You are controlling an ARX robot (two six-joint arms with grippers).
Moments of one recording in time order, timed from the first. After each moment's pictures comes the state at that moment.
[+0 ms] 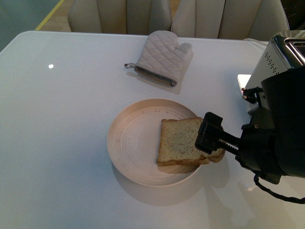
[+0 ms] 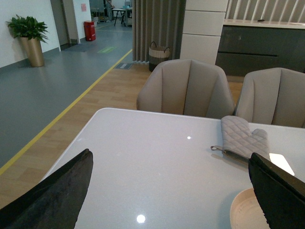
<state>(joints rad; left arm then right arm) 0.00 0.01 0.01 0.00 0.00 -0.01 0.38 2.05 0.62 0.52 0.01 0.68</state>
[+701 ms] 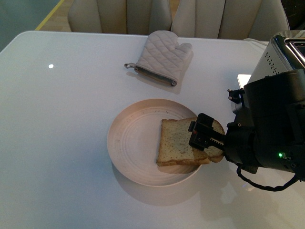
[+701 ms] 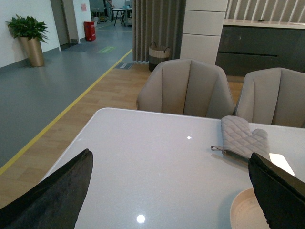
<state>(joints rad) 0.00 0.01 0.01 0.00 0.00 -0.01 0.37 2.19 0.70 0.62 -0.04 0.66</state>
